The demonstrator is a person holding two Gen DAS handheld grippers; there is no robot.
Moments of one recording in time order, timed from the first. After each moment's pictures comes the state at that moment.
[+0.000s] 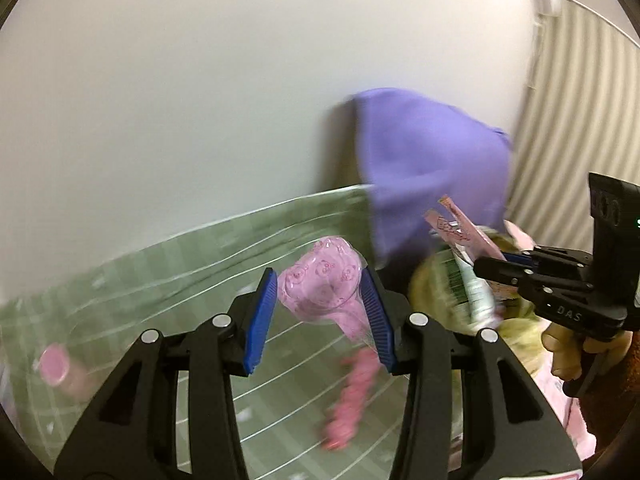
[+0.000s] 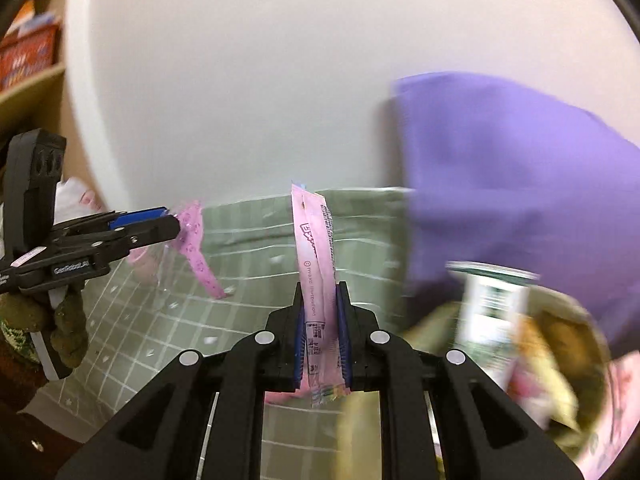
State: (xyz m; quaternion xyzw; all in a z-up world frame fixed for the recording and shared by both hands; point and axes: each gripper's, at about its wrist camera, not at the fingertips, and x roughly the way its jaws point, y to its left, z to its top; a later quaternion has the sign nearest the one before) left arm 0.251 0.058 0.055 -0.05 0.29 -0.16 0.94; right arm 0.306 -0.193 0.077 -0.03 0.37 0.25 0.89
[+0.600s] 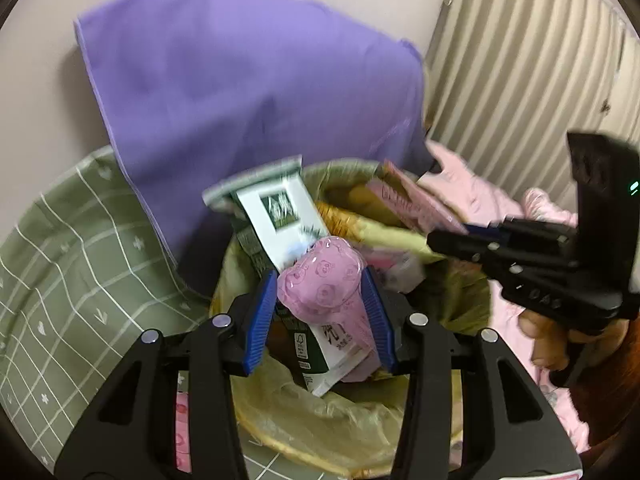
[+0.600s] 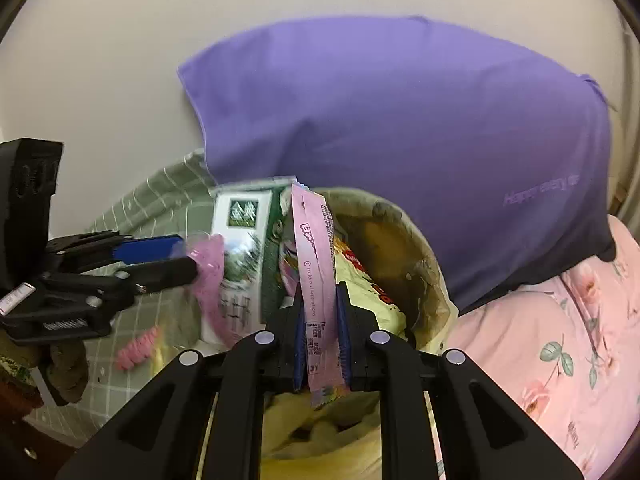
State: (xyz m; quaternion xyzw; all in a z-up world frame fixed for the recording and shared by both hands) left arm 0.324 -0.152 0.002 0.02 0.39 -0.30 0.87; right arm 0.328 -0.341 0.016 0.01 0.44 0.15 0.89
